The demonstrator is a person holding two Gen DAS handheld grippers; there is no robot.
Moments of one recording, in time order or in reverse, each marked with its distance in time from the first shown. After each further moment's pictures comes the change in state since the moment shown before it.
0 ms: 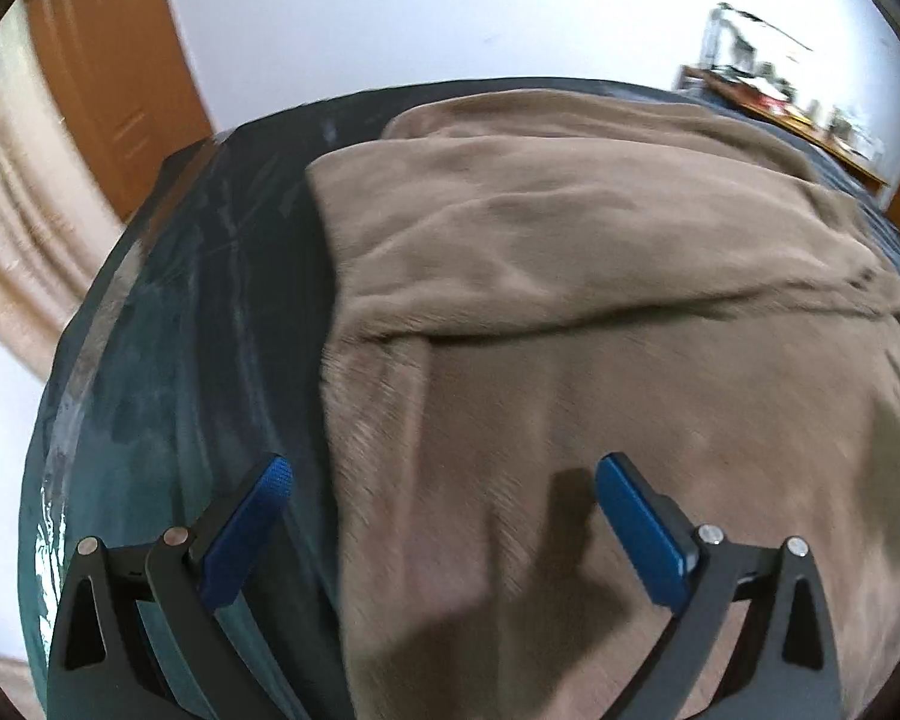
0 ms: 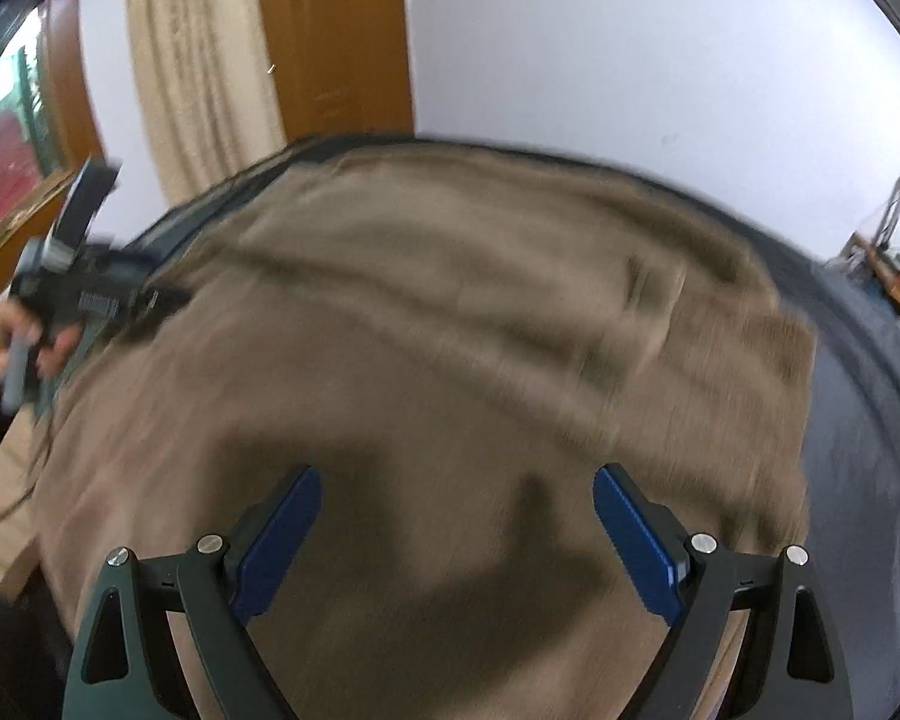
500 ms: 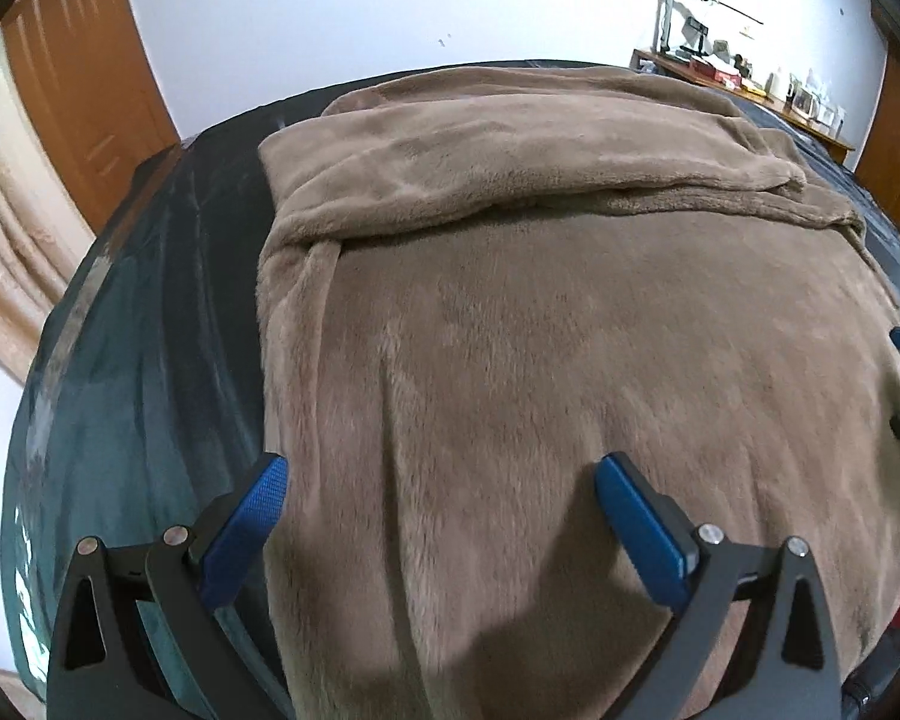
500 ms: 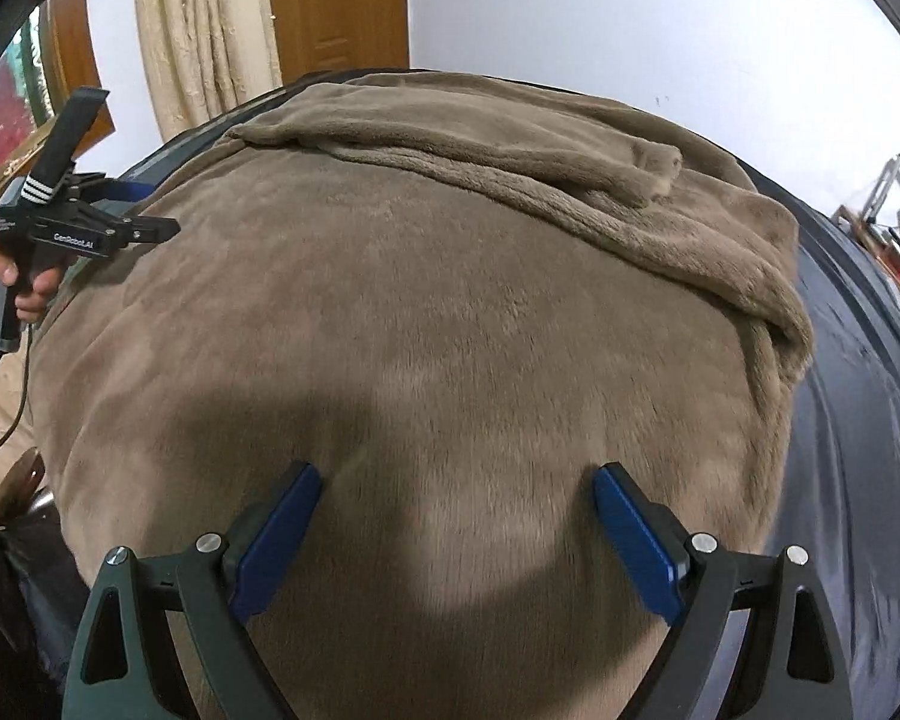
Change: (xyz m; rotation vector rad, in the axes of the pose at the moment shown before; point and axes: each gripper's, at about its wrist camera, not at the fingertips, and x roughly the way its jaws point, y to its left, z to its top) left arm -0.026 -0.031 -0.058 0.057 -0.014 -0.041; right arm -0.017 0.028 -0.062 -0.001 0.074 -0.075
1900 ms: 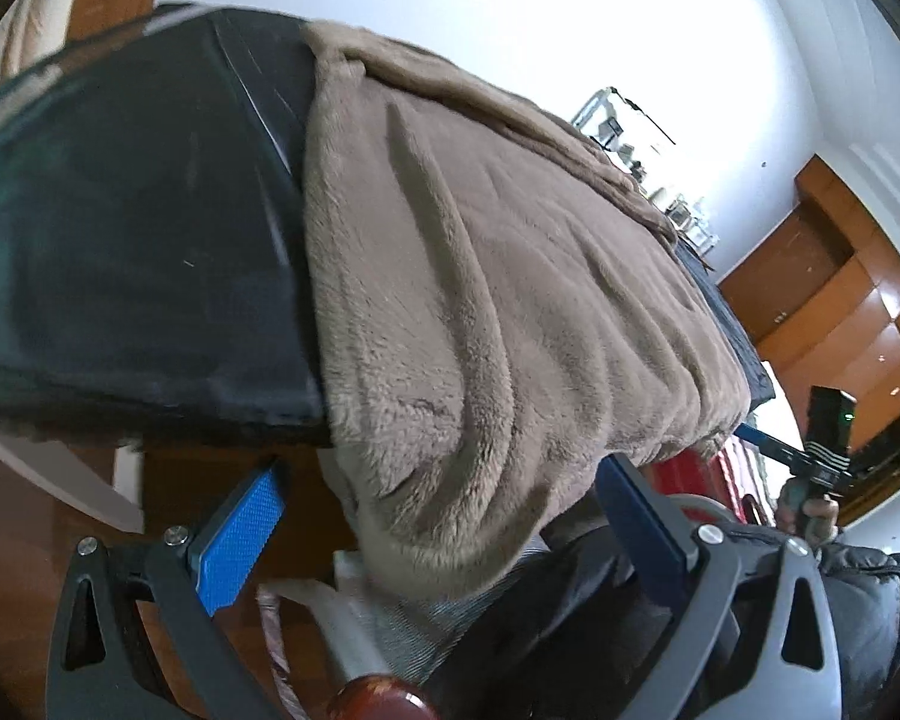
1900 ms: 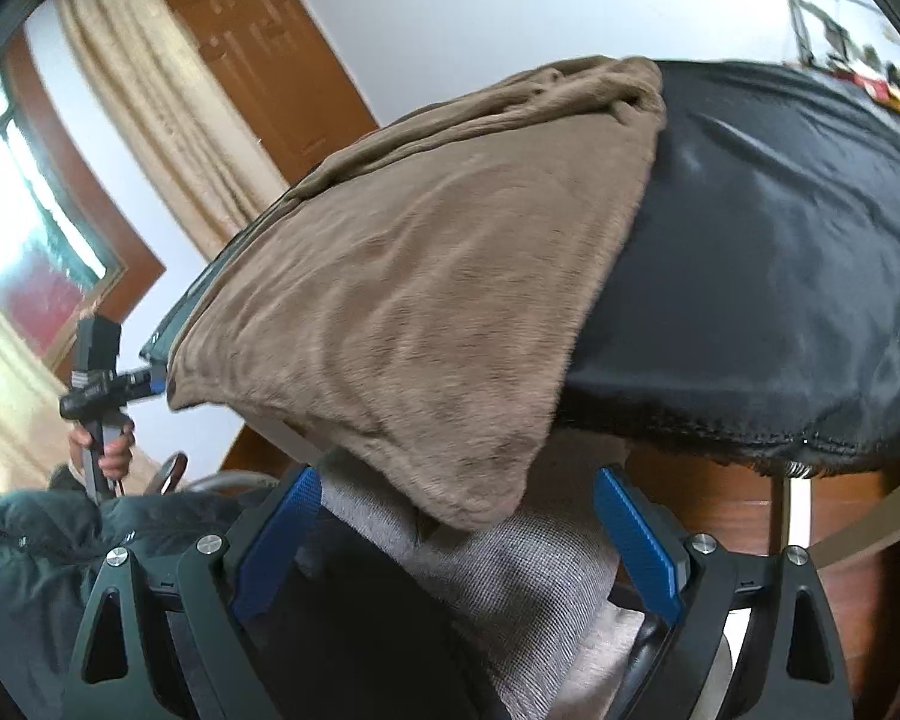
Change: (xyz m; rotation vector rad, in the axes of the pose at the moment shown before) left arm -0.048 0.050 -0.170 -0.277 -0.063 -0.535; right arm -0.071 -0.005 -0.172 0.393 -0.156 0.266
